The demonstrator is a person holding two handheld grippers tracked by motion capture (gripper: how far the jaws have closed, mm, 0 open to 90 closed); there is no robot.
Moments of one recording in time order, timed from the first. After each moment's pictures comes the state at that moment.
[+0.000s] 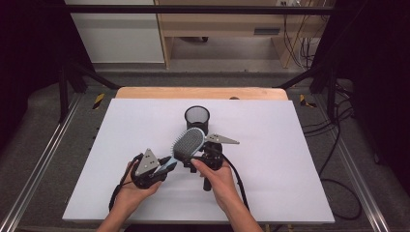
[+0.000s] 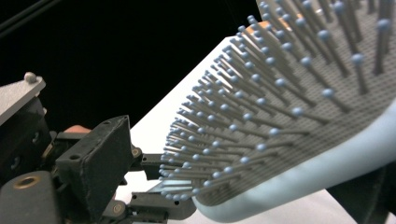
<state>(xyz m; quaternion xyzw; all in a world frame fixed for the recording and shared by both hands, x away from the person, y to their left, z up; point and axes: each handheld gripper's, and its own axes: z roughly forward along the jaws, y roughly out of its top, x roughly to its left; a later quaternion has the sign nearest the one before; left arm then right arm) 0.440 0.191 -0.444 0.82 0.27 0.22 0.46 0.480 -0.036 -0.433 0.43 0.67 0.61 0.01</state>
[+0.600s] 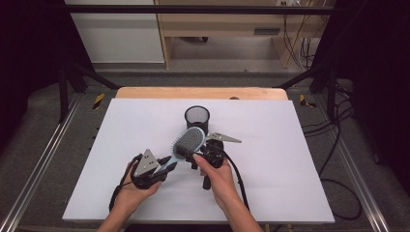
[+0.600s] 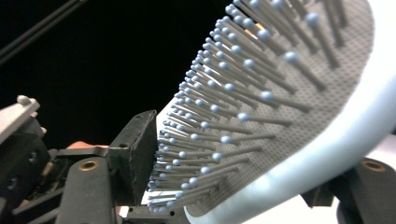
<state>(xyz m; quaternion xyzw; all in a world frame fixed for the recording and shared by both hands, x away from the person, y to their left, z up) 0.439 0.192 -0.444 0.81 0.27 0.22 0.48 0.485 -0.039 -0.434 0.45 0.65 0.62 -0.02</state>
